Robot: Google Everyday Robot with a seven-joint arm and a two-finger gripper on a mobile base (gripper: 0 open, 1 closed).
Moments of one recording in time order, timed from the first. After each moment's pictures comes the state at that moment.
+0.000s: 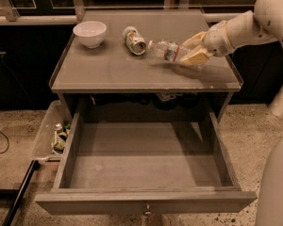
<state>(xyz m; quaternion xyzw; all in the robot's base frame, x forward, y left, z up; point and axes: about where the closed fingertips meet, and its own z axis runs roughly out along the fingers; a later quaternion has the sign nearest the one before) 0.718 -0.185 0.873 -0.59 0.67 0.14 0.42</state>
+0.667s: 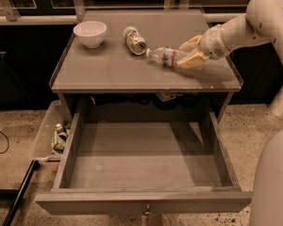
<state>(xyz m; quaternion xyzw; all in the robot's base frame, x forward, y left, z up) 0.723 -0.179 0.850 -0.60 0.69 0.14 0.39</state>
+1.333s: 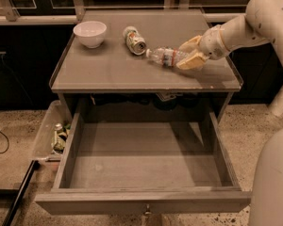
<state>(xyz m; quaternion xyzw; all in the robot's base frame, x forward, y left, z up) 0.723 -0.179 0.850 -0.60 0.69 0.14 0.39</state>
